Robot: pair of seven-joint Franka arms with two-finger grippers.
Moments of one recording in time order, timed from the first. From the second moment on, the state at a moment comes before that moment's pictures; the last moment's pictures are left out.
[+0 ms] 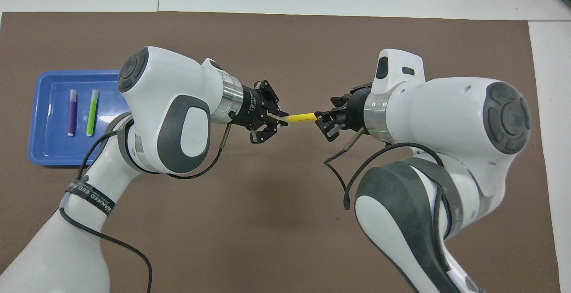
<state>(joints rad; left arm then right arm) -0.49 0.29 -0.02 -1.71 -0.72 2.14 -1.60 0.52 0.04 -0.11 -1.86 0.32 2.26 -0.47</state>
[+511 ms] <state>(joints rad) -0.49 0.29 -0.02 -1.71 -0.72 2.14 -1.60 0.52 0.04 -0.09 -1.86 0.32 2.25 -0.51</state>
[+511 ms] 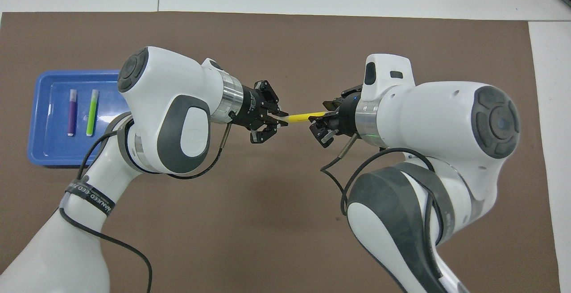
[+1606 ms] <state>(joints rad) -0.49 0.28 -0.02 -1.71 -0.72 2.14 -1.59 0.52 0.05 -0.09 -1.86 0.33 2.23 -0.58</state>
